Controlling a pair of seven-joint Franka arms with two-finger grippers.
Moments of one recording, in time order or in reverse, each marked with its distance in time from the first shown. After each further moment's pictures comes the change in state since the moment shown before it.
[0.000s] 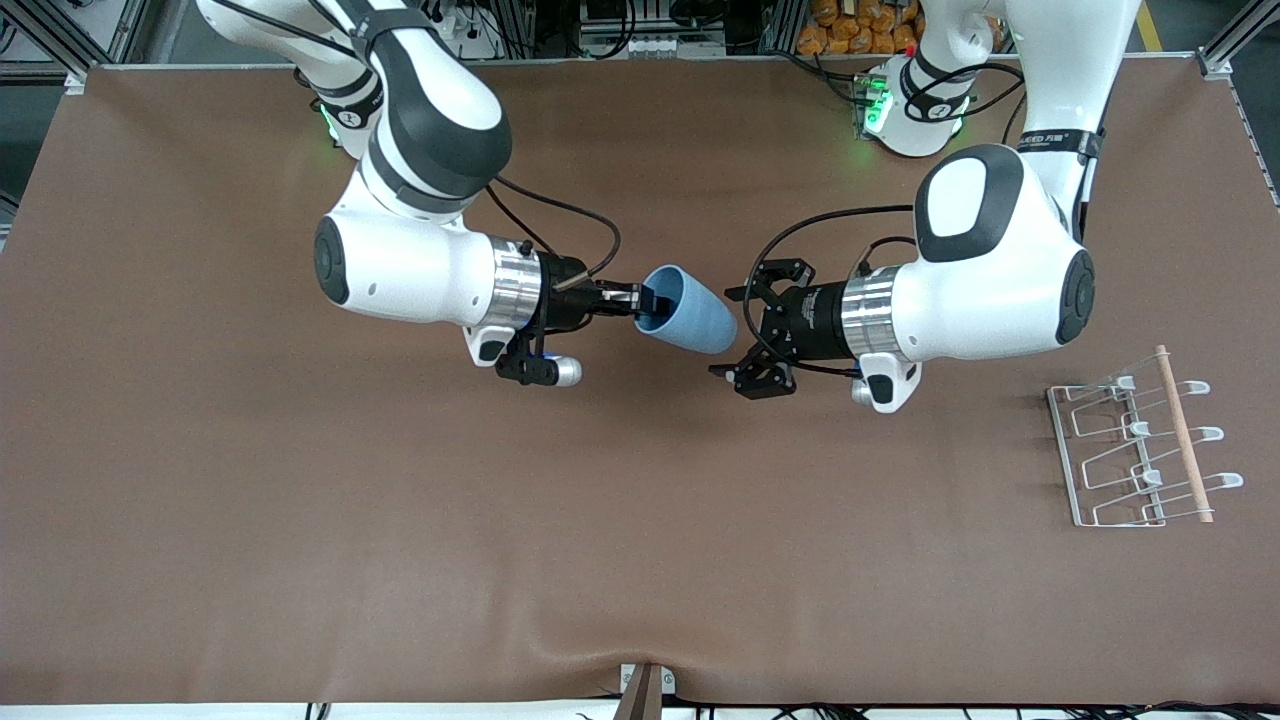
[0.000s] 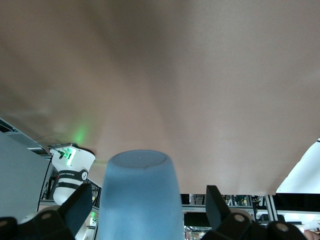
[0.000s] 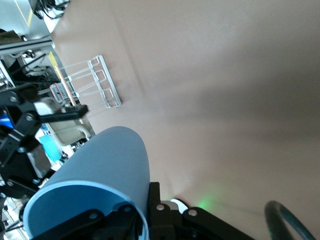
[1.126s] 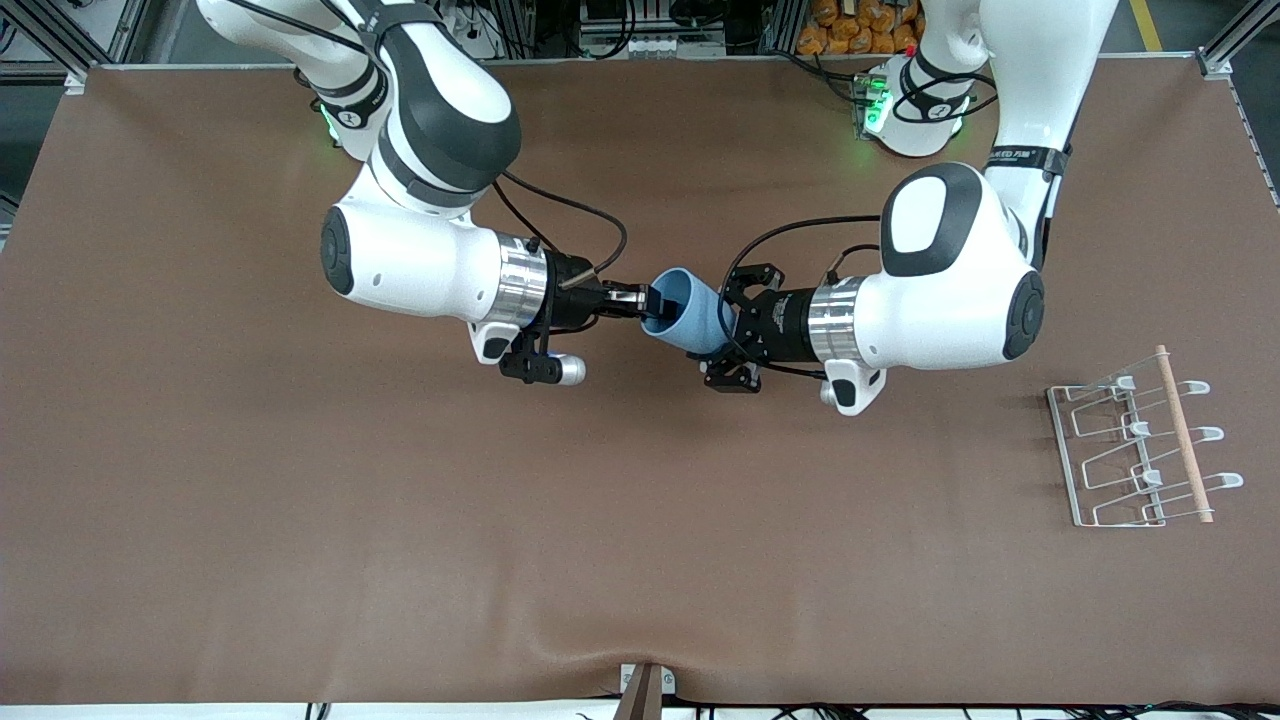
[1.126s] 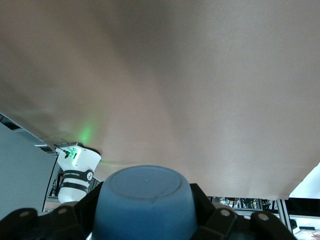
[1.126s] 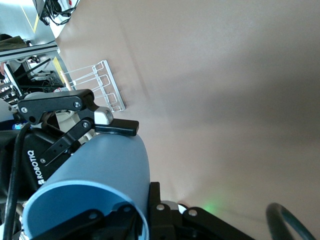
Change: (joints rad) left arm -0.028 0.040 0.003 0.003 -0.018 0.007 0.007; right arm 0.006 0.000 -0.004 0.001 0.003 0.019 0.002
